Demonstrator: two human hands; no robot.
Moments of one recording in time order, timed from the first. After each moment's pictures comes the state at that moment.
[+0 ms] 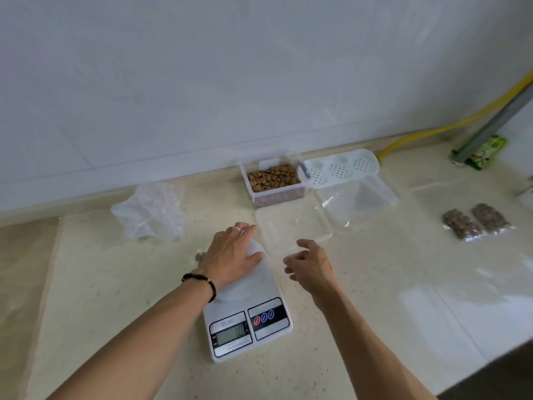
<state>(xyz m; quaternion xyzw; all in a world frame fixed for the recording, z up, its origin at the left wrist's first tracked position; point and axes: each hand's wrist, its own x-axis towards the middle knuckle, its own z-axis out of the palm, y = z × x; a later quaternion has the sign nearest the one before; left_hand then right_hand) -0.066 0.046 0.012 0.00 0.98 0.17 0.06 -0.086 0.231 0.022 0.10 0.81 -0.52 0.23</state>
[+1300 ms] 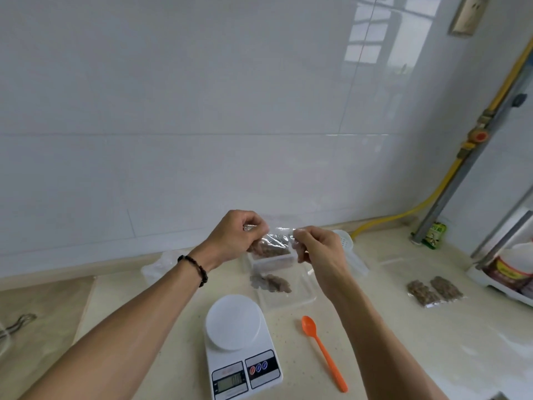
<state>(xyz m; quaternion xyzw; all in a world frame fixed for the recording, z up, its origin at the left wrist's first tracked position) -0.038 0.050 0.243 -0.01 0.82 0.57 -0.07 -0.068 0.233 0.230 -0.10 0.72 -0.68 0.04</state>
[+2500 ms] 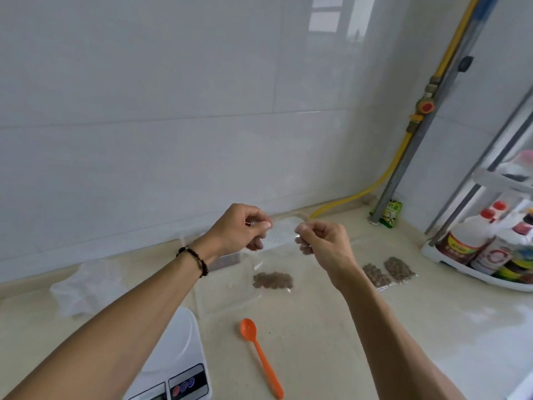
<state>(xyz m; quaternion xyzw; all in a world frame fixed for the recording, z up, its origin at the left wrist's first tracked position) -0.149 0.188 0.225 0.01 0.82 0.57 0.01 -0.163 0.386 0.209 -0.06 0.75 -0.66 0.01</state>
